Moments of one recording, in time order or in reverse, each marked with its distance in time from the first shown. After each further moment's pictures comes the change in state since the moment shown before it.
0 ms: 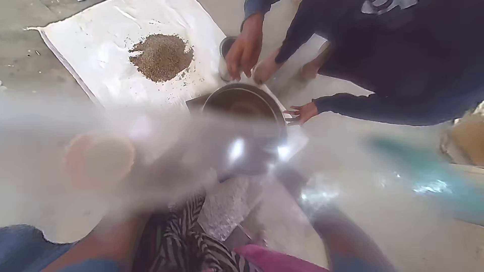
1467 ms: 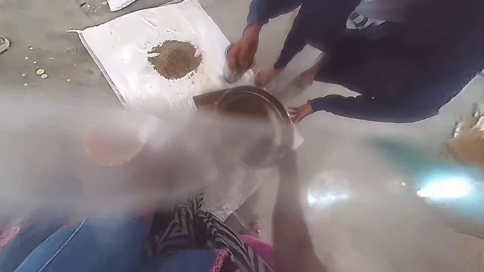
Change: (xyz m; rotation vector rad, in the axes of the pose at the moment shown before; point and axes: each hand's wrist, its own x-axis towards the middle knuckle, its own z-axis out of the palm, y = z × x) left_hand -0.095 0.057 0.017 -0.233 -0.146 -0.048; right_hand -0.089 0.041 0.071 1.694 0.936 0.770
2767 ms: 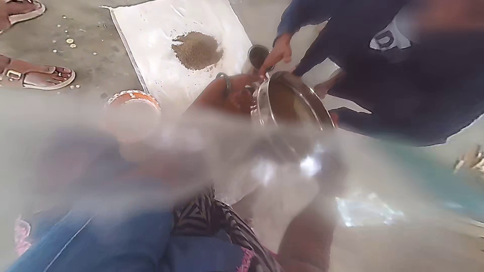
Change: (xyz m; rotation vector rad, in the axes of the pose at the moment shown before) left_hand 0.018 0.067 -0.007 0.358 -0.358 0.029; right_hand -0.044 -0.090 -0.072 0.218 -0.131 -0.225
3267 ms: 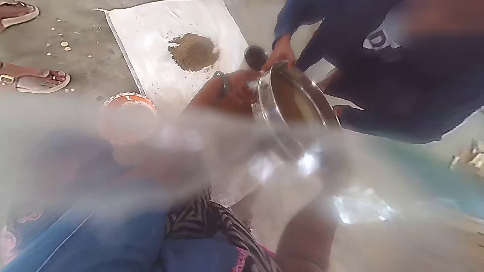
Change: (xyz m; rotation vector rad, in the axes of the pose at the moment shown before) left_hand 0.004 0.005 -0.002 -0.007 0.089 0.110; right_hand -0.007 -0.028 0.023 0.064 -0.021 -0.101
